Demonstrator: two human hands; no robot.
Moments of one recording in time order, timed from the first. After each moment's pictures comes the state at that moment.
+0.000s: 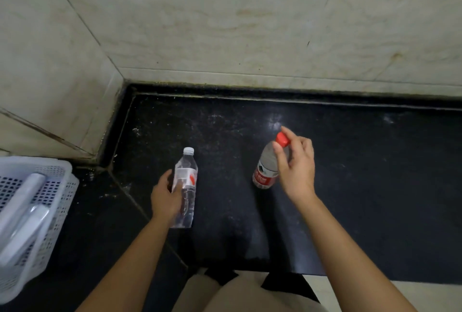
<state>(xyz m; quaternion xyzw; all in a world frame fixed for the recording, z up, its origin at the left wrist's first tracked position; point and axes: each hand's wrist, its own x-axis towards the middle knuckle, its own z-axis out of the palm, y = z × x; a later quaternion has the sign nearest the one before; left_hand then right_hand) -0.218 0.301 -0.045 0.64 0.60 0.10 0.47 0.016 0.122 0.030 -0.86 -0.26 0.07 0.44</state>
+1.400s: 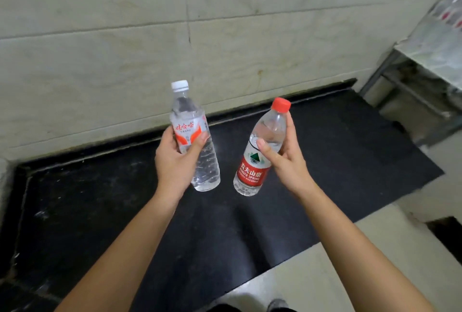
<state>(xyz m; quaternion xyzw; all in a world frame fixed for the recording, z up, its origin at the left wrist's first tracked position) -0.027 0.212 0.124 0.68 0.26 0.24 0.64 0.052 0.002 0.140 -0.69 -0.18 0.11 0.69</state>
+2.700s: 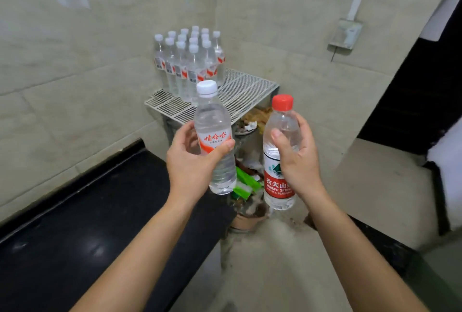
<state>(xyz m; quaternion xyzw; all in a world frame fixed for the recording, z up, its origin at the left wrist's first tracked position) 0.323 -0.513 0.221 0.70 -0.04 0.16 0.69 0.297 -0.700 0.224 -0.72 0.02 -0.28 0.63</state>
